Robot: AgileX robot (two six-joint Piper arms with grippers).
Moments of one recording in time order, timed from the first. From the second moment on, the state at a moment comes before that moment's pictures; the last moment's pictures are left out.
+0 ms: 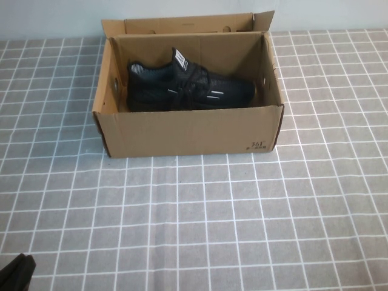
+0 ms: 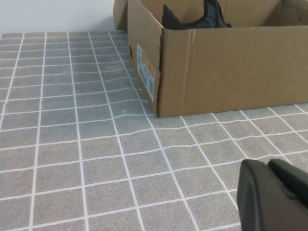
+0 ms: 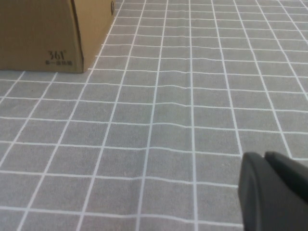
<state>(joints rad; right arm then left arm) 0.14 -0.01 0.03 0.06 0.34 0.02 -0.07 0.00 0.03 -0.73 0.30 0.75</state>
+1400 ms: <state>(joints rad) 0.14 -0.01 0.03 0.07 0.34 0.02 -0.07 0.00 0.03 0.03 0.13 0.07</state>
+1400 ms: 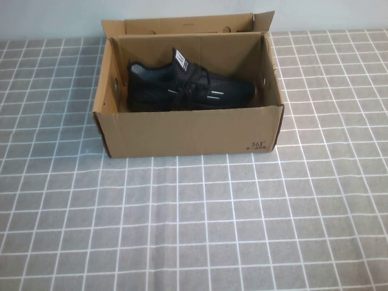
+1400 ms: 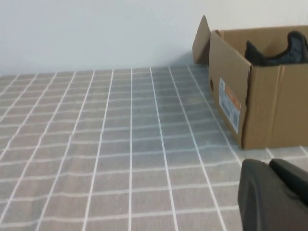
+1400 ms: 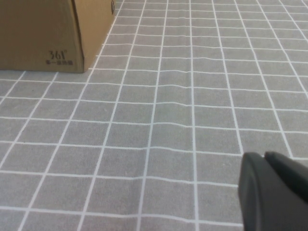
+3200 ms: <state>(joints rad) 0.14 -0.01 0.03 0.07 0.34 0.02 -0.07 -0.01 0.03 0.05 0.39 0.04</state>
